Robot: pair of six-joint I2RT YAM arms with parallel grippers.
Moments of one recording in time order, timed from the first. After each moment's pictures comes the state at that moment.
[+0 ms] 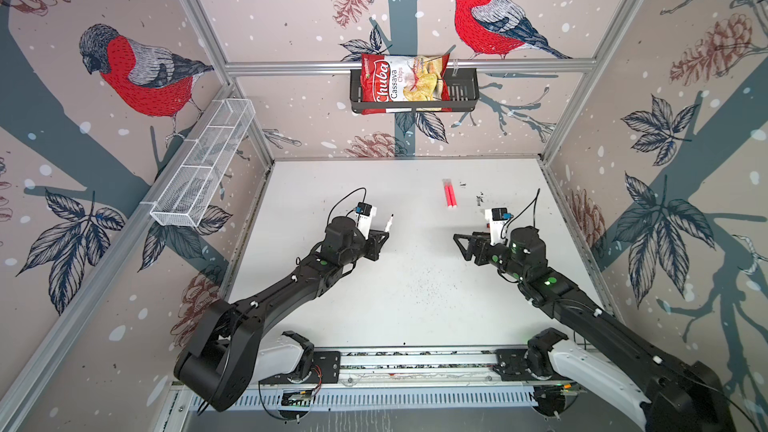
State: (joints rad) left arm -0.49 1.21 0.54 0.24 0.34 -0.32; right arm 0.50 0.91 0.45 0.08 -0.28 0.43
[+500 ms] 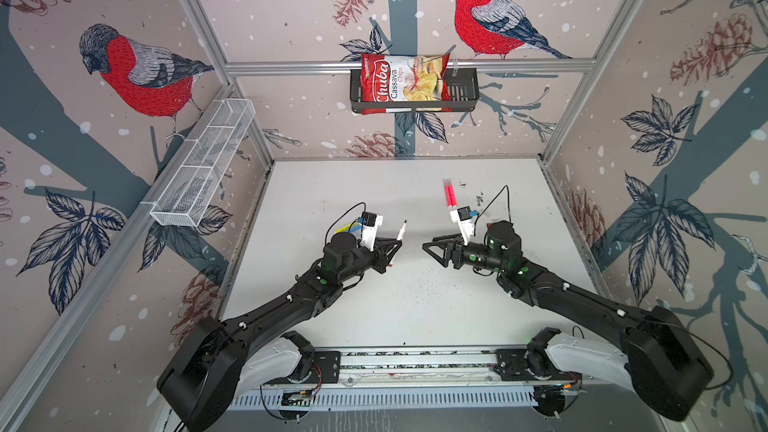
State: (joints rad) left arm -0.64 1.11 0.45 0.39 0.33 -0.44; right arm 0.65 1.17 0.52 0.39 -0.56 0.56
